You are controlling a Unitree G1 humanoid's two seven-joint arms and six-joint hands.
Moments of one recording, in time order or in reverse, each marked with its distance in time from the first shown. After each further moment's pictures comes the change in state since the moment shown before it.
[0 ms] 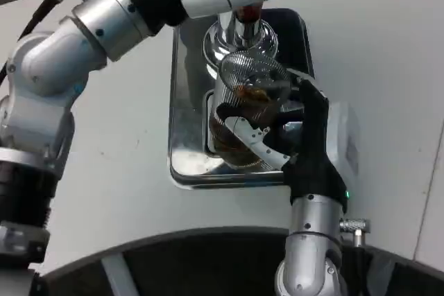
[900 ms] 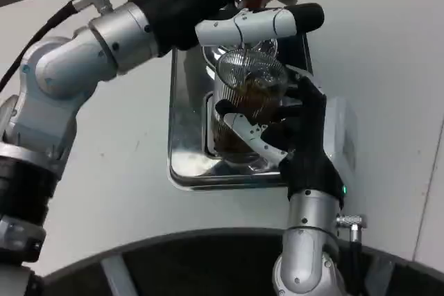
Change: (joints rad) left arm -0.019 0.035 -0.096 0.085 0.053 0.003 -0.048; right arm -0.031 -0.002 0.002 0.031 0.029 0.007 0.006
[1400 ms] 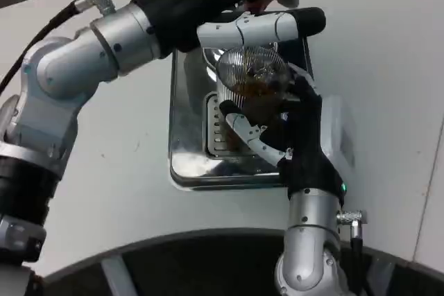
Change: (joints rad) left arm -0.001 0.000 -0.005 0.001 0.001 0.000 -0.009; right arm -0.005 0.000 -0.008 -0.006 -0.016 0.033 0.048
